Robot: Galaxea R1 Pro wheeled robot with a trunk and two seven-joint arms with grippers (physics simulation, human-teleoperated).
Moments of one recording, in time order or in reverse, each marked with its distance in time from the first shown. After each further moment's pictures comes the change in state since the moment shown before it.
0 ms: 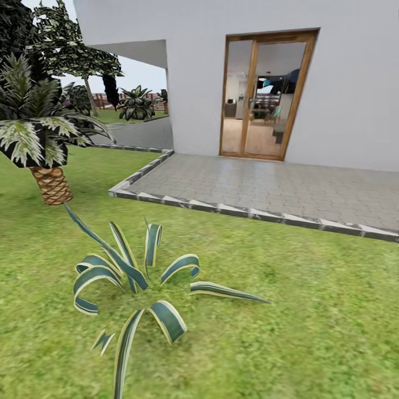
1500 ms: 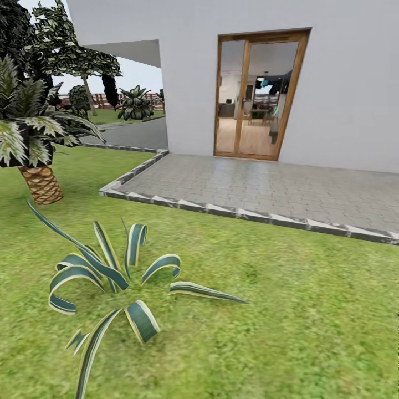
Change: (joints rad) left arm 0.000 0.000 0.001 0.000 0.000 0.000 0.000; right arm 0.000 -0.001 0.000 0.000 0.003 -0.001 0.000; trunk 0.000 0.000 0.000
